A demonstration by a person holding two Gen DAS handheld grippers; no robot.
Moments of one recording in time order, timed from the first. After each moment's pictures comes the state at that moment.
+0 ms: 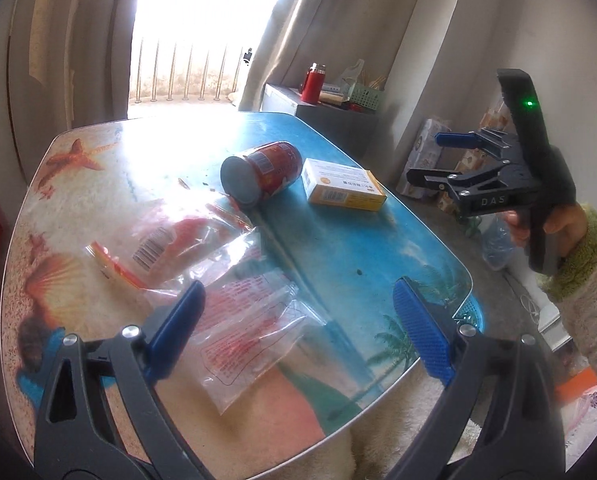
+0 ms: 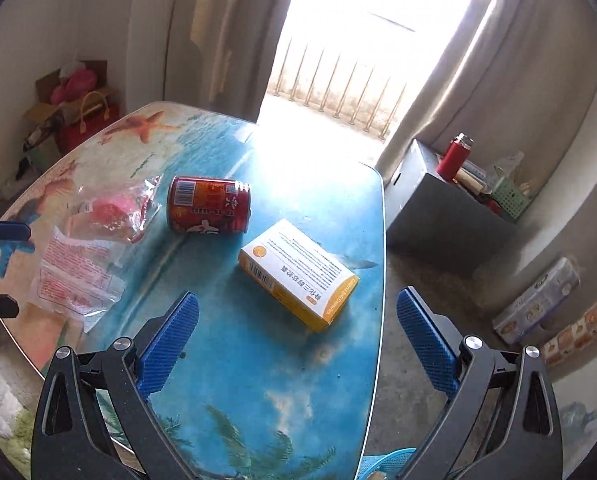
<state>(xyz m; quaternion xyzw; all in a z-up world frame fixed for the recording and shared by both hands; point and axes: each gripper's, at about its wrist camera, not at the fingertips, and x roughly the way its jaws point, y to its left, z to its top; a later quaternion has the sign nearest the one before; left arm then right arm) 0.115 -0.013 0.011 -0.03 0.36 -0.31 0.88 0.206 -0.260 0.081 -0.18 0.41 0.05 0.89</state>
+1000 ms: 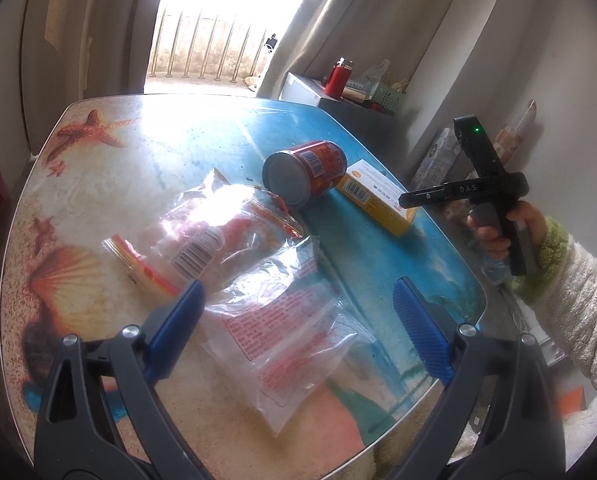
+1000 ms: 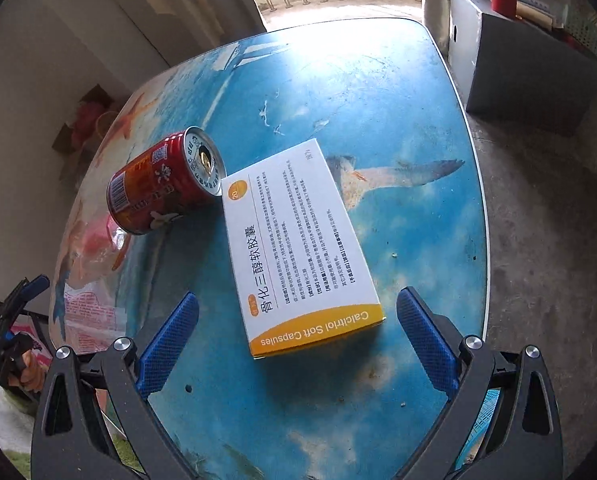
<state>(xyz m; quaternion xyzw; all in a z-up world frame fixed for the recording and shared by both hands) 0.159 0.016 -0.005 -0.07 0.40 -0.29 0.87 0.285 -0.334 0.002 0.07 0.56 0.11 0.82</state>
